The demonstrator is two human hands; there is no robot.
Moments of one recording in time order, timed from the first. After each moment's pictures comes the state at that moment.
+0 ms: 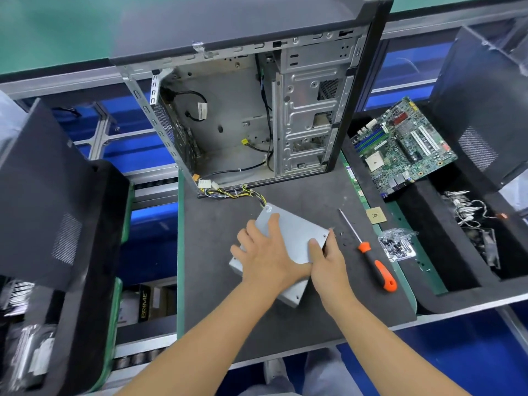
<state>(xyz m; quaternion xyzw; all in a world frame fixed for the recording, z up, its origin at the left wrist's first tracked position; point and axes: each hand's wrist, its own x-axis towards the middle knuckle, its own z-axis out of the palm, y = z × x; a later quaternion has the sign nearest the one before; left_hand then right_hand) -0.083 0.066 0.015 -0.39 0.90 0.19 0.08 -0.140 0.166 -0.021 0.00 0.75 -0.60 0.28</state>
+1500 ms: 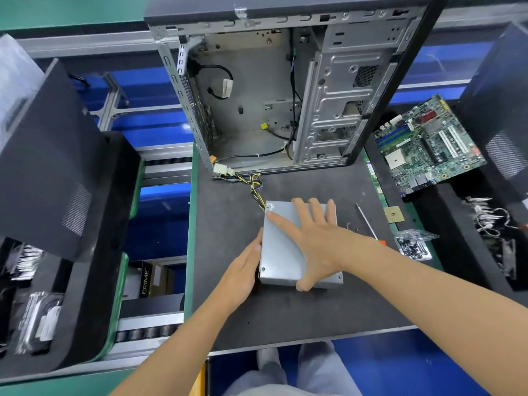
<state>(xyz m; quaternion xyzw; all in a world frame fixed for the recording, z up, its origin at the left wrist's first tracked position) 0.009 0.016 -0.045 -0.29 0.68 0.68 -0.01 -0.168 0.119 0.037 -0.58 0.77 0.12 0.22</state>
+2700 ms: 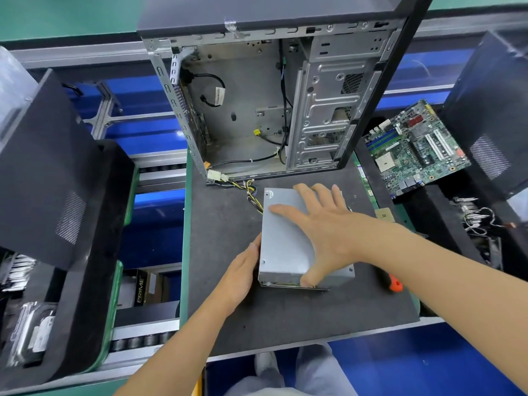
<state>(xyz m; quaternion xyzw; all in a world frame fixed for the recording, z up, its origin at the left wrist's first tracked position) -0.004 0.018 -0.042 -0.33 0.64 0.69 0.01 -0.182 0.131 0.092 -0.59 0.77 0.10 0.21</state>
